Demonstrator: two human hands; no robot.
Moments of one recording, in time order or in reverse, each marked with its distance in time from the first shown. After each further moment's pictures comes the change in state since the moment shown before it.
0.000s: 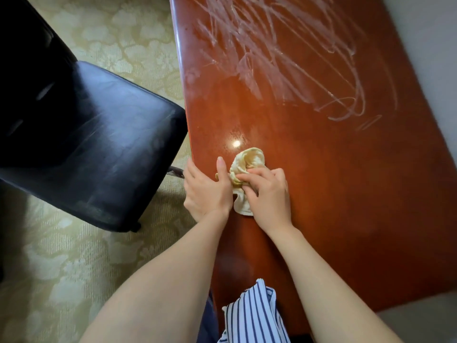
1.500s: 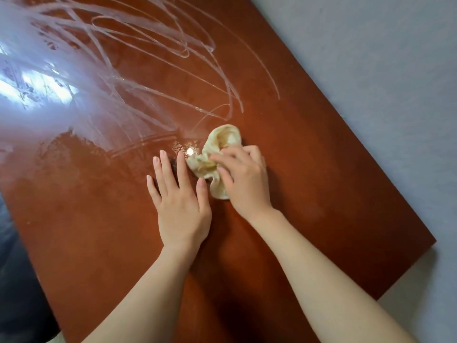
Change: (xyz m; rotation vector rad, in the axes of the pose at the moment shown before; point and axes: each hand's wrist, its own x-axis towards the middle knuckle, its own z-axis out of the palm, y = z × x) left_hand -0.043 0.113 0.127 0.294 -0.151 0.833; right_hand 0.077 0.162 -0.088 -0.106 0.327 0.075
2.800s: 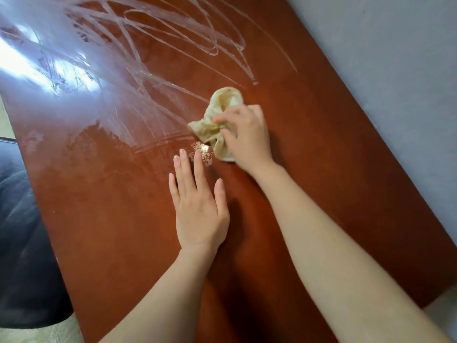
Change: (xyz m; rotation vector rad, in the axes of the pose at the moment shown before) left_hand 0.001 0.000 -0.001 -0.053 0.032 -0.037; right_hand 0.086 -0.010 0.028 0.133 -0.169 0.008
